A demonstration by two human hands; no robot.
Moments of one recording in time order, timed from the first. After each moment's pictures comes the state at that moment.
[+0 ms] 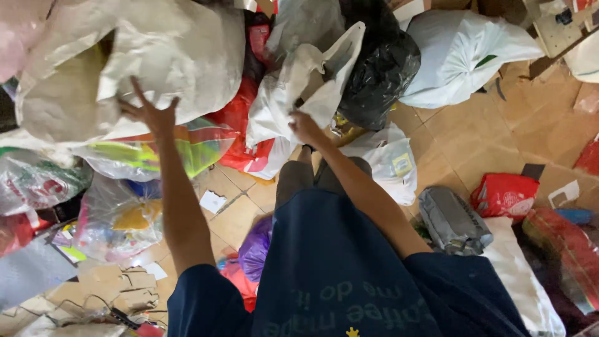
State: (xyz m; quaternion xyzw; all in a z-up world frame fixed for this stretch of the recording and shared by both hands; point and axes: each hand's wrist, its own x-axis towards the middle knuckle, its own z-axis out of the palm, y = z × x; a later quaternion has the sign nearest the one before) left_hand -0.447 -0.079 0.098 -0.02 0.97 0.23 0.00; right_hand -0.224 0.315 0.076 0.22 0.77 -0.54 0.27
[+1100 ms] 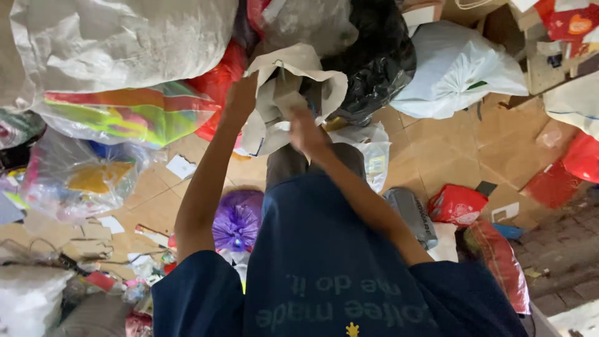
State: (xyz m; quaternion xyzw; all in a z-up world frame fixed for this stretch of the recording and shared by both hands) left_hand -0.361 0.149 0.045 0.28 0.94 0.11 0.18; right_hand -0.176 0.364 0.043 -0.22 0.89 -0.37 -0.13
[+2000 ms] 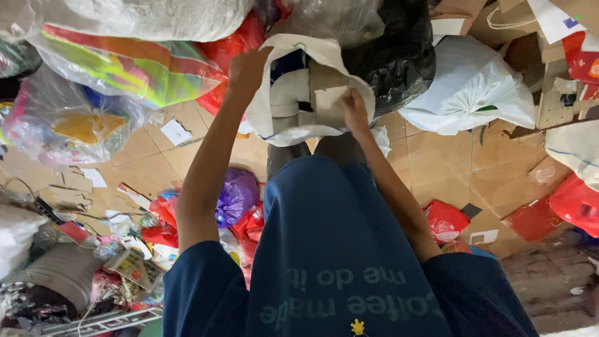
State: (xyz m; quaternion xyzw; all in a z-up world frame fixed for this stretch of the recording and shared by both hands) left_hand -0.358 0.152 0.090 0.22 0.96 0.10 0.13; right_hand -0.179 0.488 0.009 0.22 0.76 -0.59 0.15
